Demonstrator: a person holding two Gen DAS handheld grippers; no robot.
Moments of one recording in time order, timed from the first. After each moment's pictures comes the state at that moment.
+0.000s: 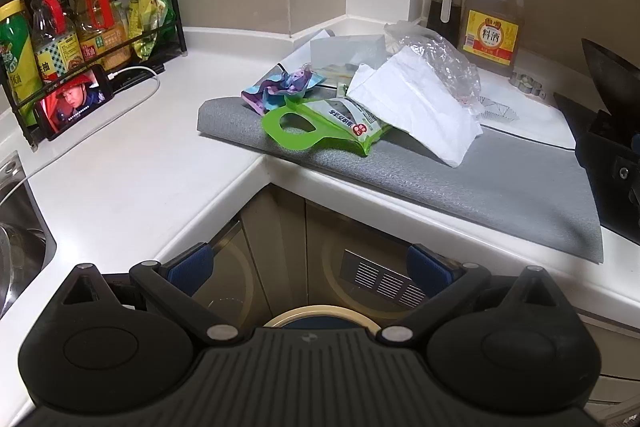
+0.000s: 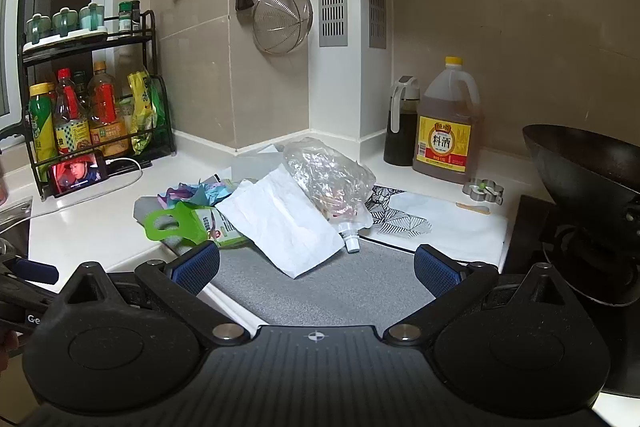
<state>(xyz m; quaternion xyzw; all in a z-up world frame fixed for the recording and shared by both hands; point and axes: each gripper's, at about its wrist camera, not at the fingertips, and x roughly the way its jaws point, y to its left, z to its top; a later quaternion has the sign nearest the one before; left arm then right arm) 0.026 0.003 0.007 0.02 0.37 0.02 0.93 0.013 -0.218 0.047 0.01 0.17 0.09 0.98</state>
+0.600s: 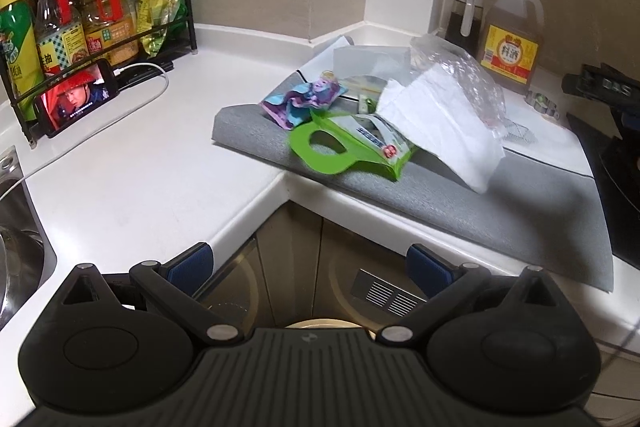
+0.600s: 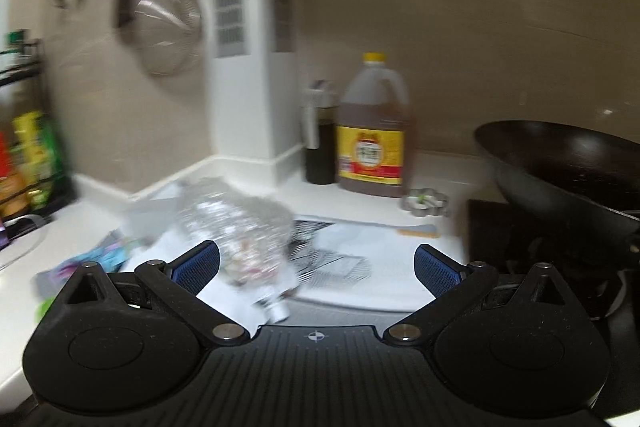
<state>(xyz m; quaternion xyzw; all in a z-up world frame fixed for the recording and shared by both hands) 0.053 0.034 0.011 -0.01 0.37 0.02 0.93 0.135 -0.231 0.059 0.06 0.17 -0.07 0.98</state>
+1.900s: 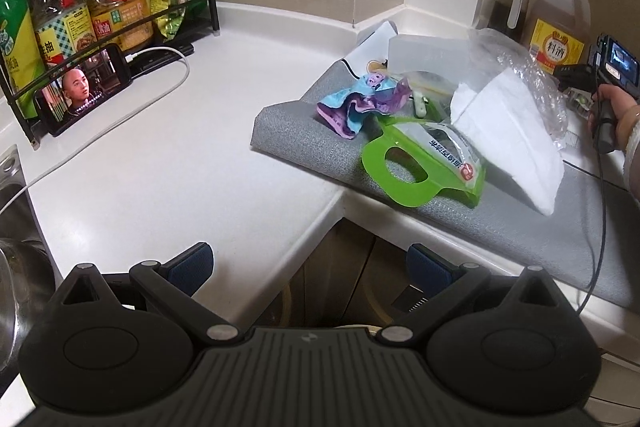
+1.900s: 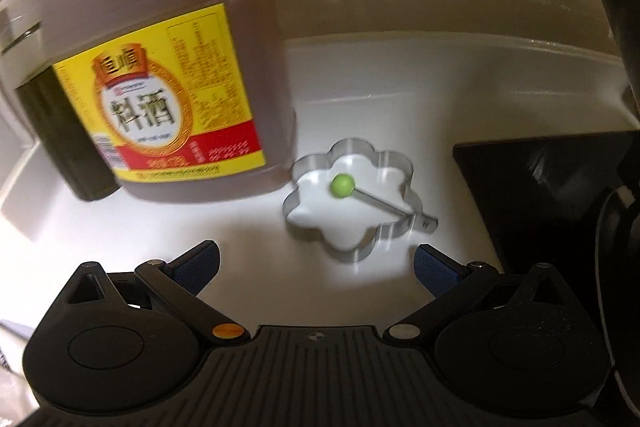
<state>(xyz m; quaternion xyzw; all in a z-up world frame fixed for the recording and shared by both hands) 0.110 0.078 0.003 0.00 0.41 0.04 0.91 0.463 -0.345 -0.028 0.17 0.34 -0.24 0.89</state>
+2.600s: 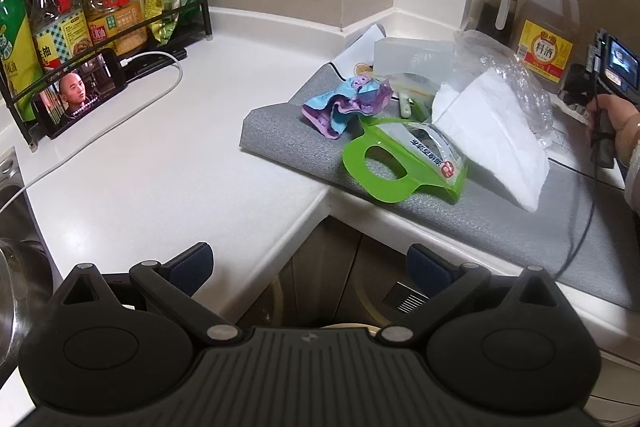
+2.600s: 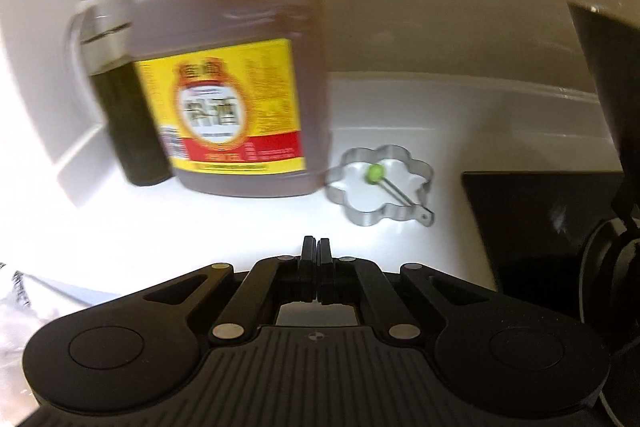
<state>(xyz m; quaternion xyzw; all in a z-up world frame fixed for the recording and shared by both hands) 0.099 0.067 0.011 0.00 0.40 0.03 0.92 0.421 -0.311 -0.010 0.13 0.29 -0.19 0.93</state>
